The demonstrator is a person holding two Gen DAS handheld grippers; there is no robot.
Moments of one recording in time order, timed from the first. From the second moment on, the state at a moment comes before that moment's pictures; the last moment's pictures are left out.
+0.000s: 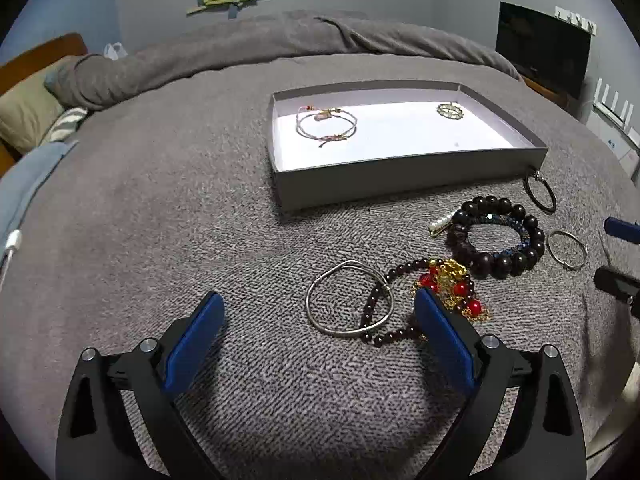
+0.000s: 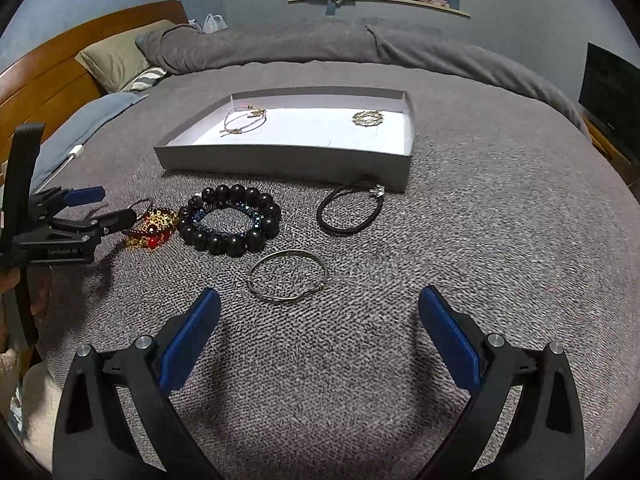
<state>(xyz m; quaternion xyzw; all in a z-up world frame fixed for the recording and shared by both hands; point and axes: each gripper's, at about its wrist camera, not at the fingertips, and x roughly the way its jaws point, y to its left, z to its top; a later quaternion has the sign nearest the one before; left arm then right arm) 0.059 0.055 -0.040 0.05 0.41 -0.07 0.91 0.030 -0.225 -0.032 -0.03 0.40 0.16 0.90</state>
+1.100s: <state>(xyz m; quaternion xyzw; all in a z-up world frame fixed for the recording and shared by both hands) 0.063 0.055 -0.053 0.02 0.42 -0.12 0.90 0.045 -0.203 -0.047 -0.05 0.40 0.18 0.90</state>
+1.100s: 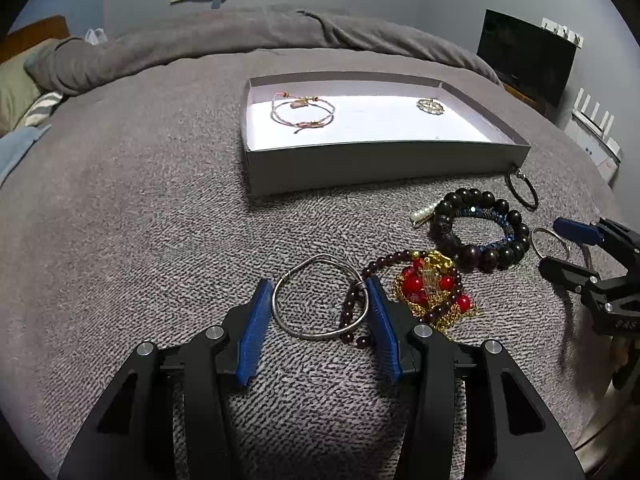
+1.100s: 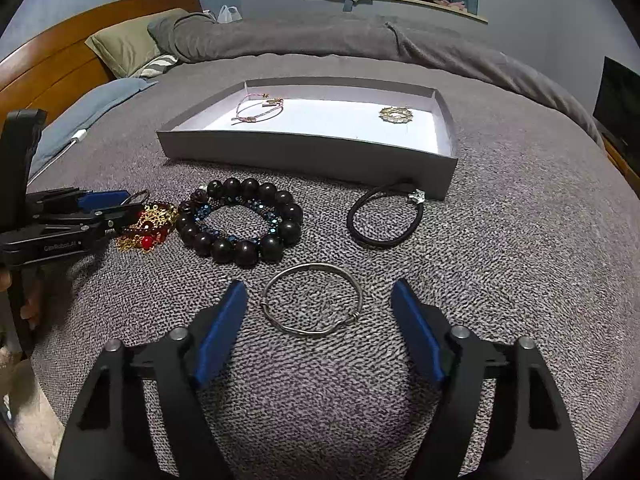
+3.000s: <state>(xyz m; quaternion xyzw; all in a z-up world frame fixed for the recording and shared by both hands) 0.162 0.034 0.004 0.04 0.40 -0.14 0.90 0.165 -0.212 0.002 -0.01 0.37 0.16 0.91</state>
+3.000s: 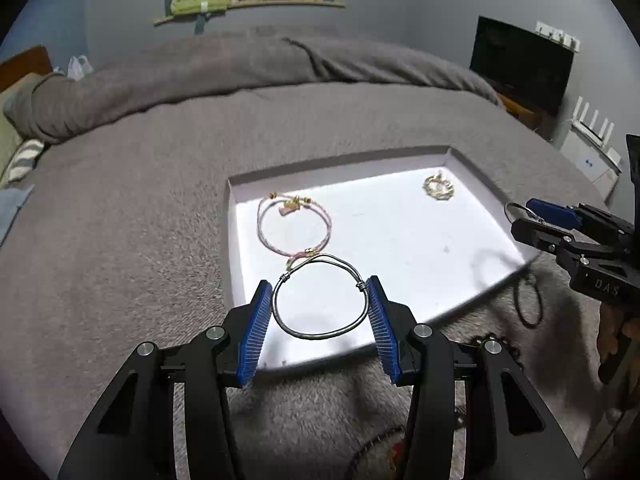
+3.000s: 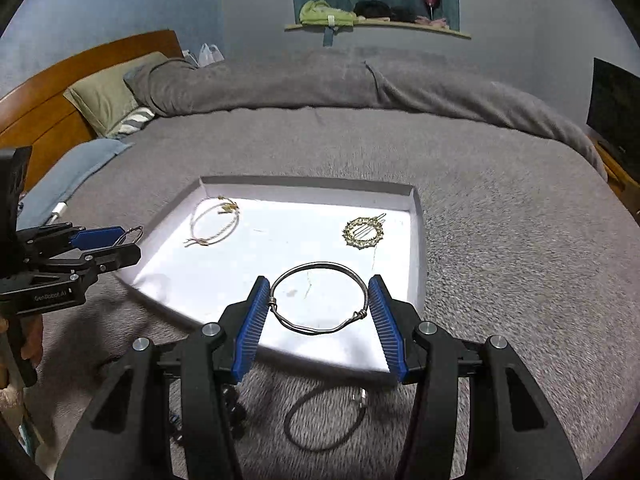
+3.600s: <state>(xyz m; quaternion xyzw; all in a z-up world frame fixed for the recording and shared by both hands) 0.205 0.030 -0.035 0.04 0.47 -0.14 0.87 0.203 -0.193 -0.032 -0.03 0.43 0.16 0.89</state>
